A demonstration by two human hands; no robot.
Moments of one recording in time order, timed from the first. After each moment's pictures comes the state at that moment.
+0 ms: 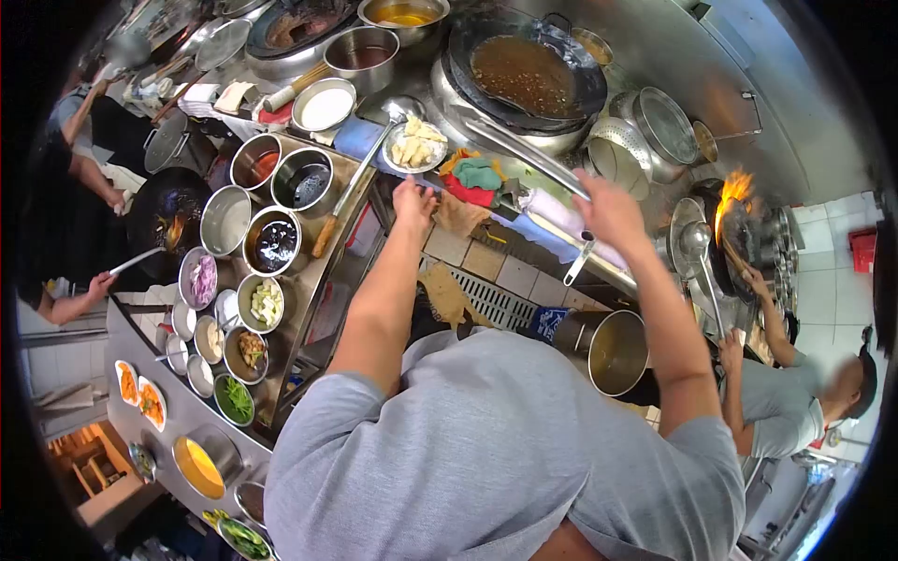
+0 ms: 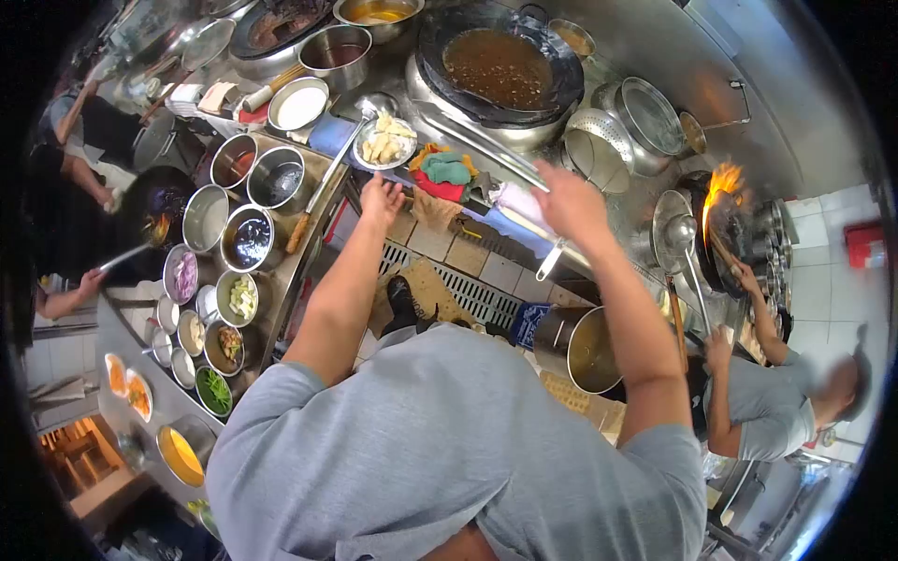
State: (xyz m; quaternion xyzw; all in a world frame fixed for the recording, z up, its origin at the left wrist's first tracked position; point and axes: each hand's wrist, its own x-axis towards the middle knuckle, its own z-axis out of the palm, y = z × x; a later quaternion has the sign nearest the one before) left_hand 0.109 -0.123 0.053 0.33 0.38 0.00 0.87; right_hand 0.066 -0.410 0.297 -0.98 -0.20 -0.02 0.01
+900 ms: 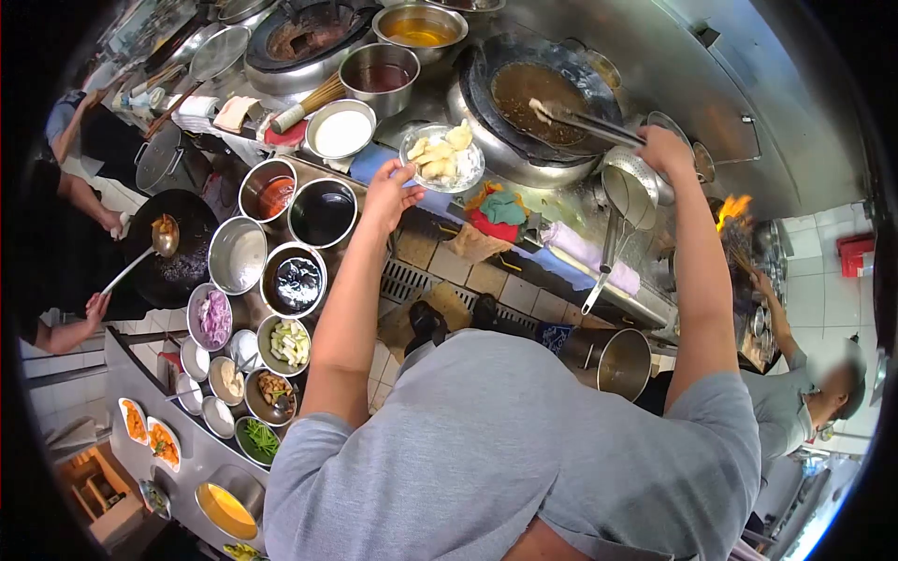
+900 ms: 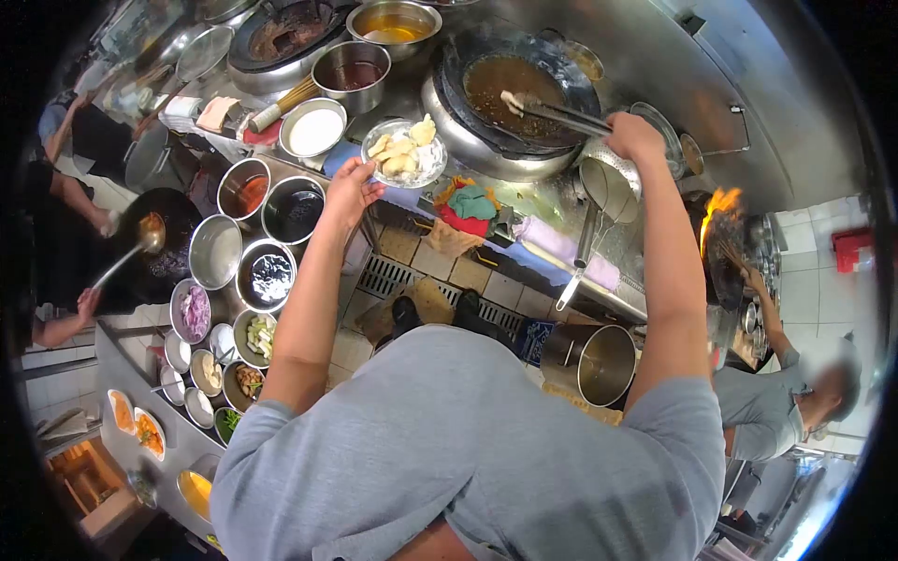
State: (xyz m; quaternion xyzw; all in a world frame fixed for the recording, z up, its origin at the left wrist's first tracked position) left_hand 0.136 -0.004 0.169 0.45 0.16 -0.08 0.87; right_hand 0.238 -0.400 0.373 -0.99 -0.07 0.05 -0.14
